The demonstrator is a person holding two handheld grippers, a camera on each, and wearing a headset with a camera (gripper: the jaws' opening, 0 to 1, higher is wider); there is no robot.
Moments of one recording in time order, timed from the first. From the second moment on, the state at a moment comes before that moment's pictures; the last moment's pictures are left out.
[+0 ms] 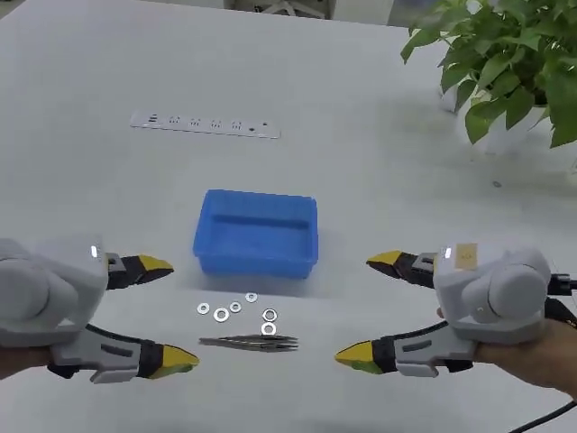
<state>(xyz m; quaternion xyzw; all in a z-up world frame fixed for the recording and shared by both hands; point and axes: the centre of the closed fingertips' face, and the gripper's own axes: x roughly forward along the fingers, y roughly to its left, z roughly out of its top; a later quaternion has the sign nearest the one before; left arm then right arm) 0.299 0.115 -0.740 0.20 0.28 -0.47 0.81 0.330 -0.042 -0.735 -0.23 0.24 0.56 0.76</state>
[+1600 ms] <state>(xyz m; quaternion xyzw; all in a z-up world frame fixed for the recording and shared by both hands) 0.299 0.097 -0.803 0.29 0.35 -0.55 0.70 0.303 0.020 -0.803 -0.34 0.27 0.67 0.60</state>
